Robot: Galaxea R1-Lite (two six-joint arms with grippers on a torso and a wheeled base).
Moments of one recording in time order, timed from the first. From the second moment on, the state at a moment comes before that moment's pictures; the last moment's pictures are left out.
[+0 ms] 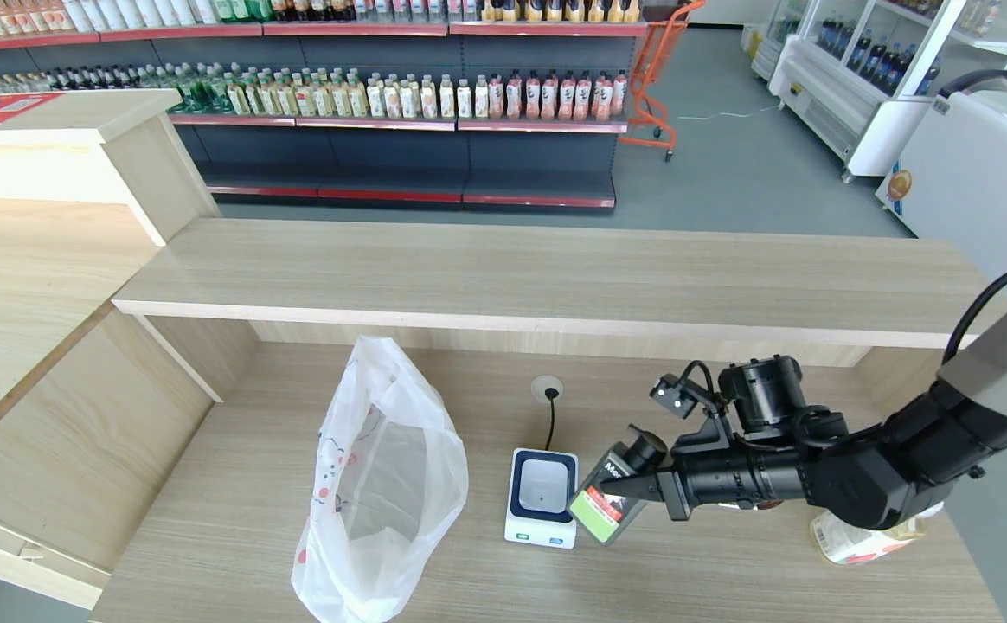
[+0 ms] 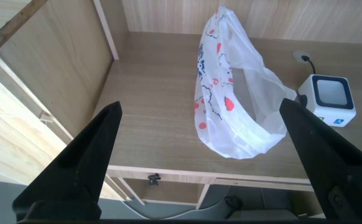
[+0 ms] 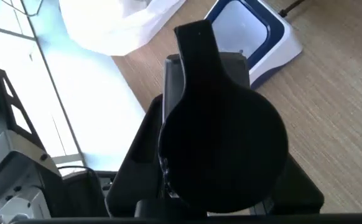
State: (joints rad) left arm 0.00 0.00 0.00 0.00 -0.02 0.00; right arm 0.35 2.06 -0.78 -0.59 0.68 -0.10
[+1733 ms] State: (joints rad) left arm 0.00 0.00 0.00 0.00 -0.02 0.00; right arm 0.29 1.79 -0.63 -0.67 0.57 -0.11
